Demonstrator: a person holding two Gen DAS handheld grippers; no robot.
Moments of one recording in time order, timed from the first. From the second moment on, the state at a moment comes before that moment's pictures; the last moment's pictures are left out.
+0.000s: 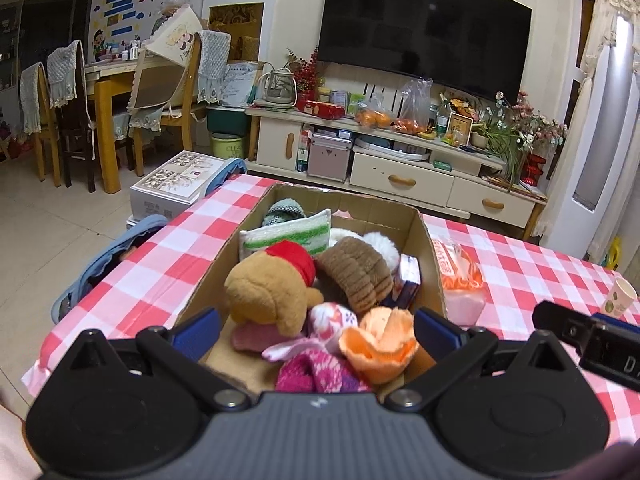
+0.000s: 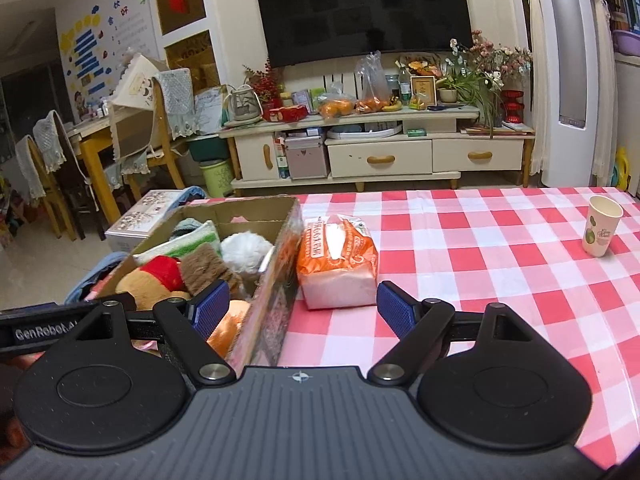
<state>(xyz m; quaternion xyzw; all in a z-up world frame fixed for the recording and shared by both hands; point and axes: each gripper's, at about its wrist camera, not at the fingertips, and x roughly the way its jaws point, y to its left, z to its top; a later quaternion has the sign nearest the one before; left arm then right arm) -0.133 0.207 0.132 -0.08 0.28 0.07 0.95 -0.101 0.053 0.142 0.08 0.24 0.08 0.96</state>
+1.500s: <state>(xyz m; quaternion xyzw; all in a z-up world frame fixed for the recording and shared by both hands) -0.195 0.214 0.145 -0.04 0.24 0.09 0.97 -0.164 0.090 0.148 0.04 0.23 0.10 0.97</state>
